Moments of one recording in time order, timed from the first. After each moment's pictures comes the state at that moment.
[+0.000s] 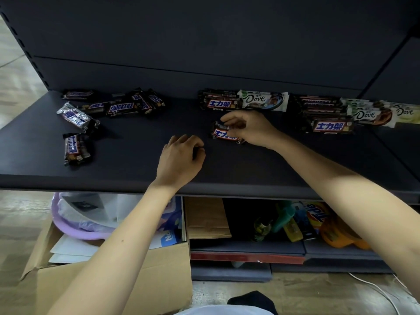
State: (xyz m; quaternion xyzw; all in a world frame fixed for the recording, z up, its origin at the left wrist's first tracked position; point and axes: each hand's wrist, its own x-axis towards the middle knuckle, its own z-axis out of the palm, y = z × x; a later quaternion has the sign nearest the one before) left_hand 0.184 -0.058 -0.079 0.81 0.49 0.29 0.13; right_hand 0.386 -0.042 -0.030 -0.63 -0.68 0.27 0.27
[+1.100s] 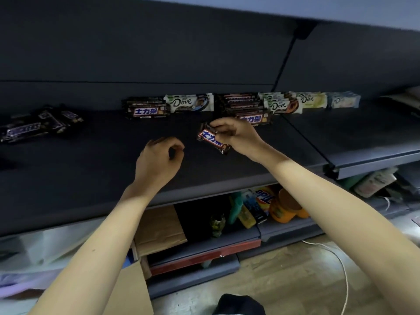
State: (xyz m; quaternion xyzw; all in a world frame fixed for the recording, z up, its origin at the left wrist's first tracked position) left_hand 0.278 -0.069 -0.064 0.83 0.39 0.33 0.22; right_hand 0.476 -0.128 -0.022 -0.69 -0.53 0.27 0.41
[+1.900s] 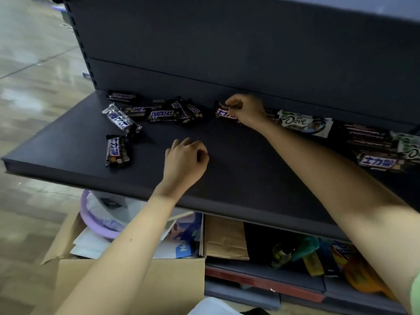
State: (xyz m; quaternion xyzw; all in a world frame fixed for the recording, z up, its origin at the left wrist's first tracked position) left_hand 0.138 -0.028 -0.073 0.75 0.59 0.27 0.12; right_hand 0.322 0.085 -0.027 -0.63 -0.69 0.18 0.31
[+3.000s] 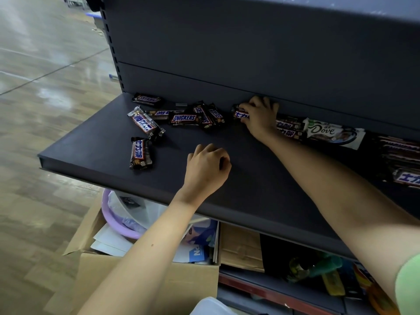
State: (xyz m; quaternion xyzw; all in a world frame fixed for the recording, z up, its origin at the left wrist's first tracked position) left_hand 0.138 -0.025 -0.075 0.76 0.59 0.26 0.11; right_hand 0.304 0.117 -0.055 -0.64 -0.75 -0.11 0.13
